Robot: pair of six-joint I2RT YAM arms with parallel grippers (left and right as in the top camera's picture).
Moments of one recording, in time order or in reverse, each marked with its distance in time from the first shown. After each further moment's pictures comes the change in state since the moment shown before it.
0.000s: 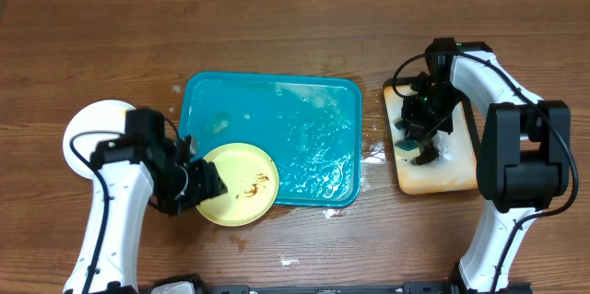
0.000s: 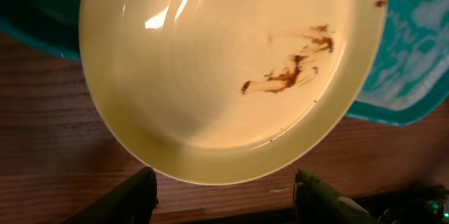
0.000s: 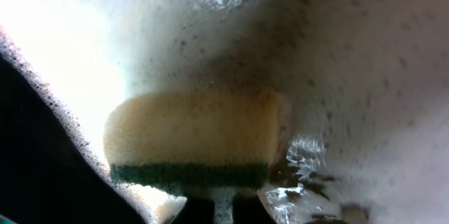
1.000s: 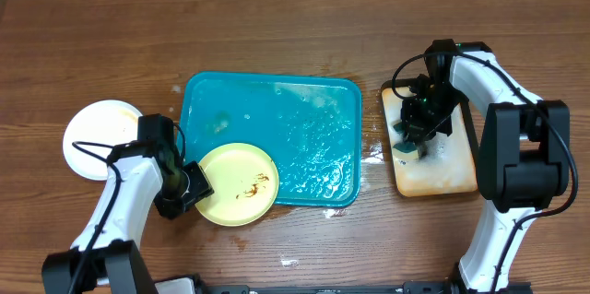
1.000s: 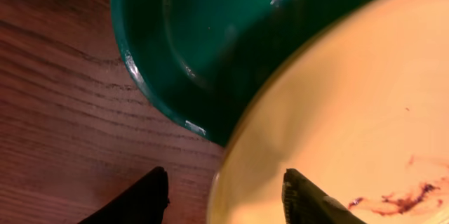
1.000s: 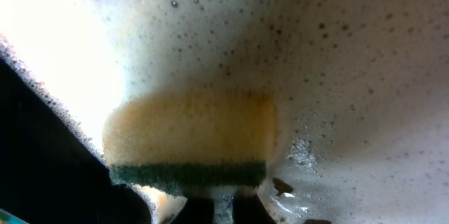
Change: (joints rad) left arm 0.000 0.137 -0.088 0.217 -0.251 -0.256; right arm 0.001 0.000 -0.002 -0.032 -0.013 0.000
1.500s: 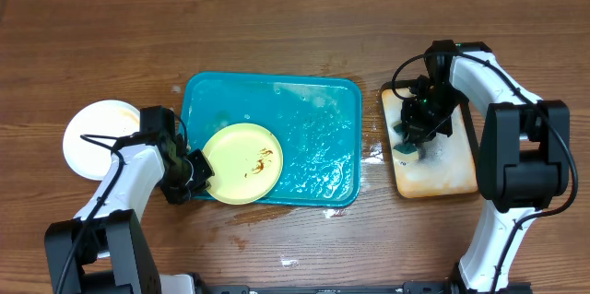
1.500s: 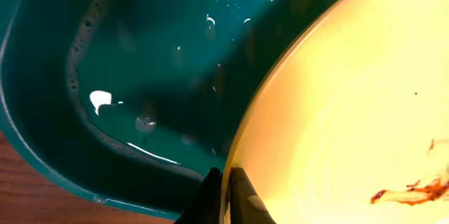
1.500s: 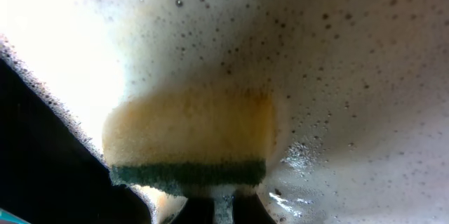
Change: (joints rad) left arm 0.000 0.102 0.028 0.122 0.113 0.002; right arm 0.000 0.000 0.000 -0.009 0.000 0.000
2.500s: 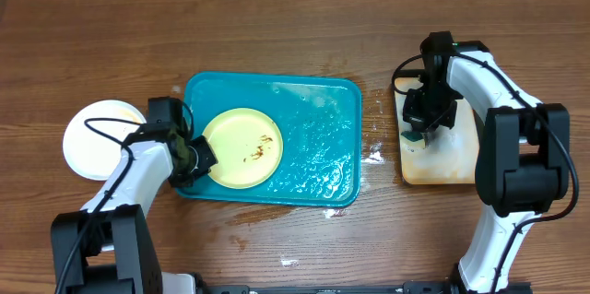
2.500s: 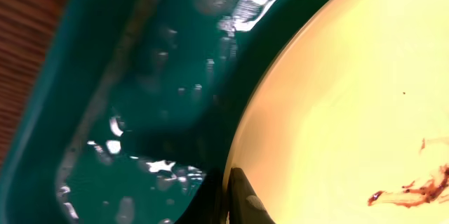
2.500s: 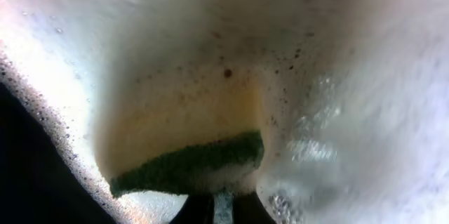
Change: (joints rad) left arm -0.063 0.021 0.007 0.193 -0.088 0.003; right arm 0.023 -0.026 0.000 0.128 0.208 0.176
